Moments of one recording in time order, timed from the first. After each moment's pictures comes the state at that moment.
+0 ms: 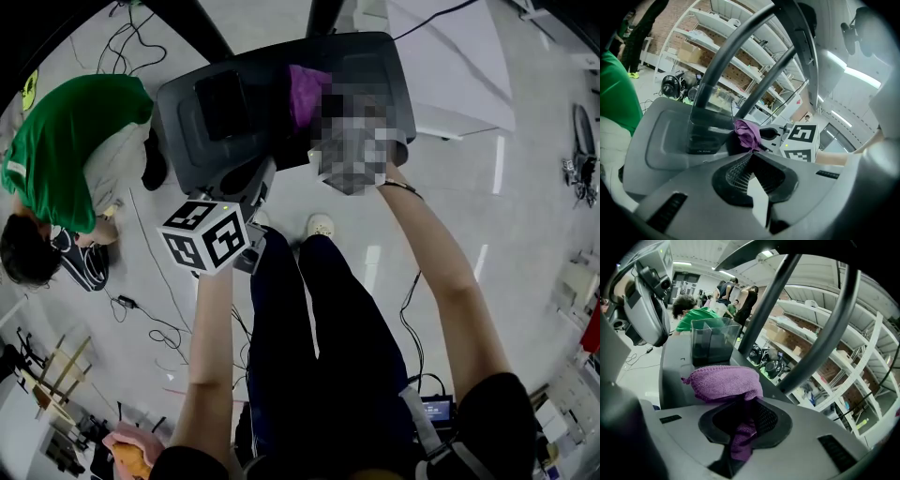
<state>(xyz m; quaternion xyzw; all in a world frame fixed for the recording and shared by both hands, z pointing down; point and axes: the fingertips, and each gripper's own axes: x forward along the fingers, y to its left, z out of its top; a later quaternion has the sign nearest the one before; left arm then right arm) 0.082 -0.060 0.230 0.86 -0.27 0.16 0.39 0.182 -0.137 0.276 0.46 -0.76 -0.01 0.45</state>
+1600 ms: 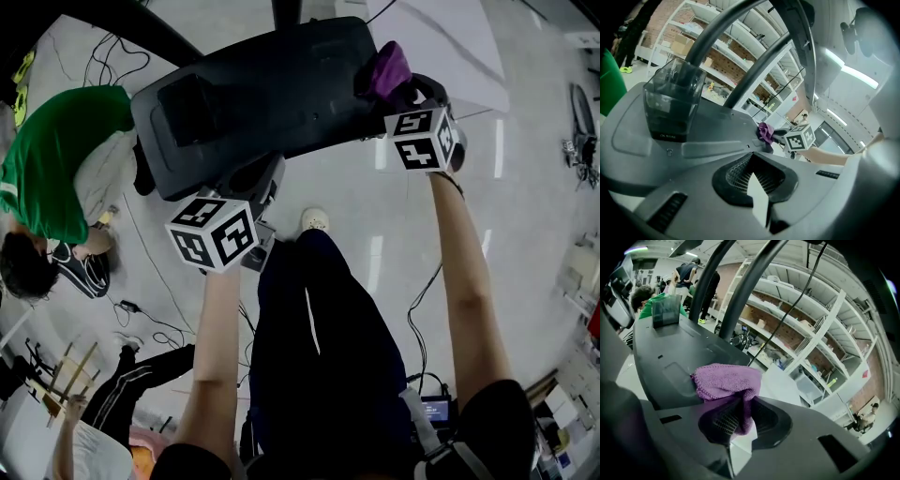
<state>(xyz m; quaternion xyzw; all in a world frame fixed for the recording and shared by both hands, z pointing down) 0.141 -0.034 0.245 0.87 -0.24 0.17 0.40 0.398 -0.084 0.281 0.62 -0.62 0.09 0.47</state>
